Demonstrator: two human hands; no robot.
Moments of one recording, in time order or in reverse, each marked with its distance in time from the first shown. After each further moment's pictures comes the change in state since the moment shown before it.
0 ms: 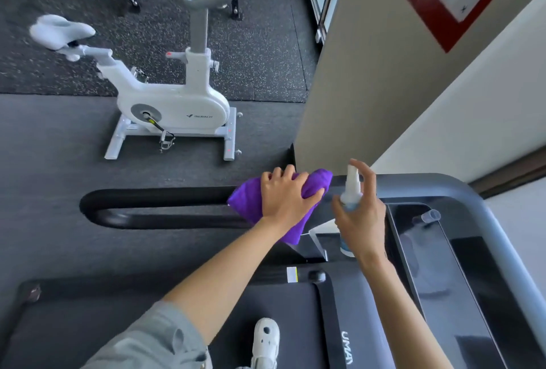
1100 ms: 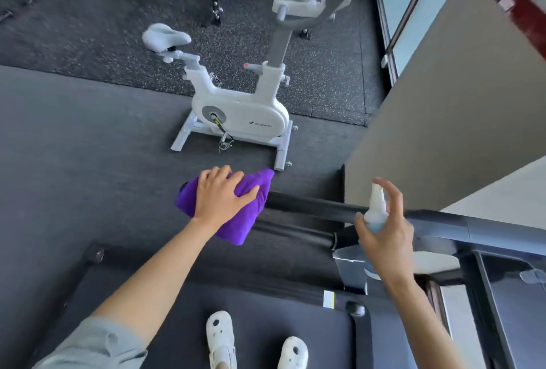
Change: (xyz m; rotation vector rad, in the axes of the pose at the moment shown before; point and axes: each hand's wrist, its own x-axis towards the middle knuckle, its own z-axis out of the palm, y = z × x) left_hand -0.078 -0.255 -0.050 0.122 0.247 -0.211; right_hand -0.025 -0.063 0.073 0.038 -0.143 -0.148
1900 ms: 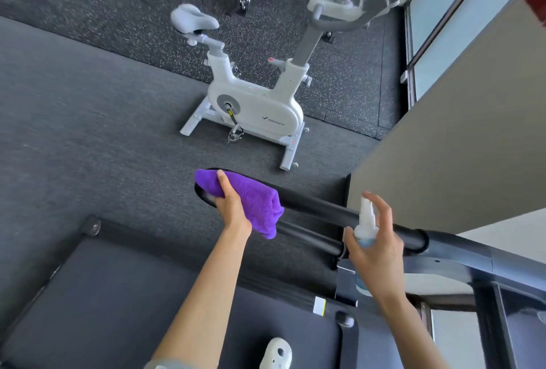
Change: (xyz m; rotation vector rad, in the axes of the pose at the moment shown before) left_hand -0.016 0.027 0.013 -1.711 0.332 -1.502; right_hand -0.012 -0.023 0.035 -0.019 -0.147 -0.077
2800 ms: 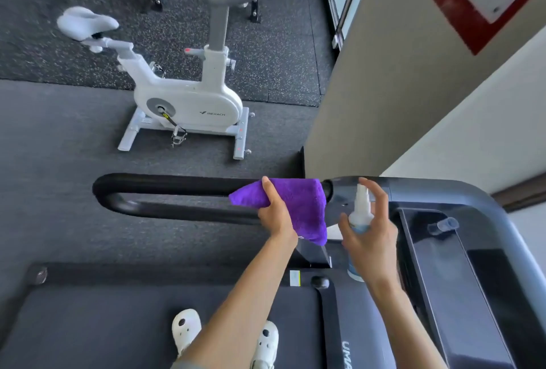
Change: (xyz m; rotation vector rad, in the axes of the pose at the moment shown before) left_hand -0.149 -0.174 0.098 0.266 -0.150 -0.157; right_hand -0.037 0.090 -0.103 0.047 0.248 0.194
